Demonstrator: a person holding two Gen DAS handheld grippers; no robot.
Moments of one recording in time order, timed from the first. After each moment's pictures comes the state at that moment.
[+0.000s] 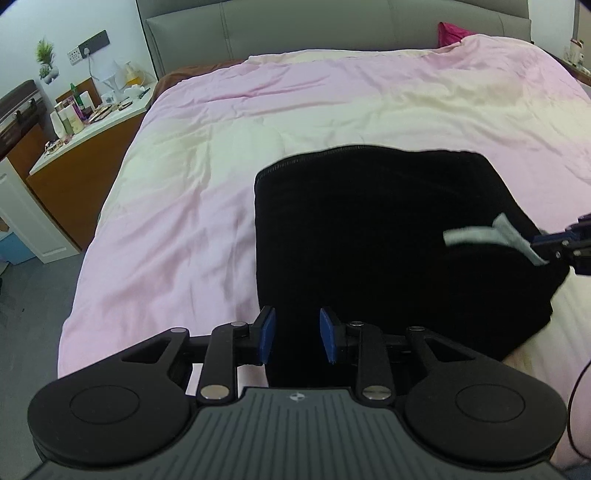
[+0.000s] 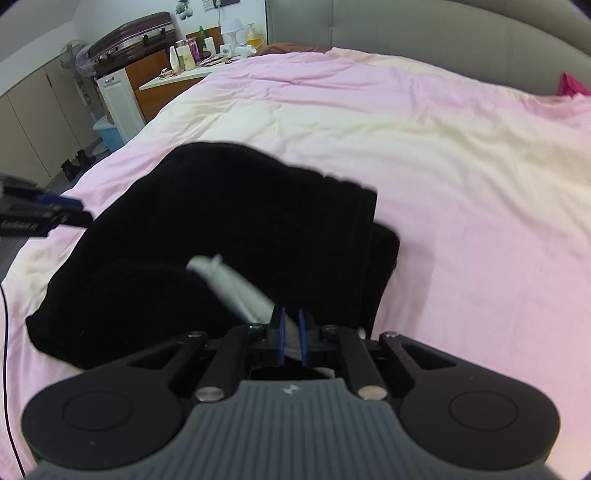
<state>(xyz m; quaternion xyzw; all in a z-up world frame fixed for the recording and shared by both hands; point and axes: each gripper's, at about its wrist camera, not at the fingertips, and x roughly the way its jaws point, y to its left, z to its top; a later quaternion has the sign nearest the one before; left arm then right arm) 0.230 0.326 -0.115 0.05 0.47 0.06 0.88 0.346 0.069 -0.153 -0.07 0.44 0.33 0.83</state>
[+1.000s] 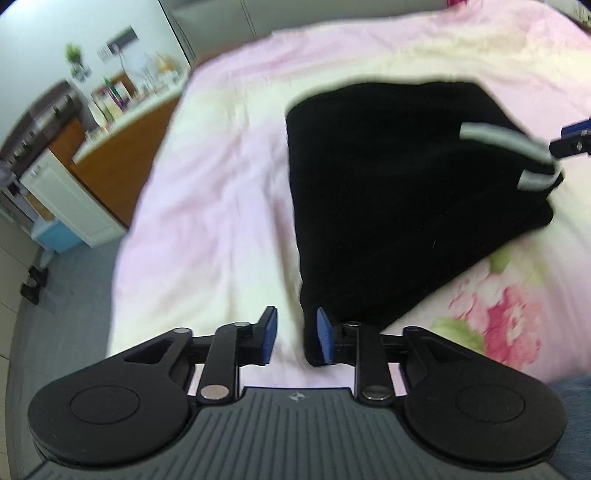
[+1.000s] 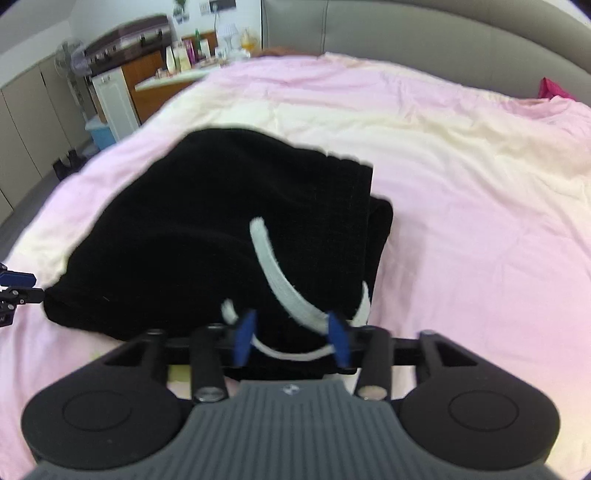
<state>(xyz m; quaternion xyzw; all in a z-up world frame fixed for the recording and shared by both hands) 0.170 0.321 -0.100 0.10 0.48 0.12 0.86 0.301 0.058 -0.127 -0.08 0.42 0.32 0.85</state>
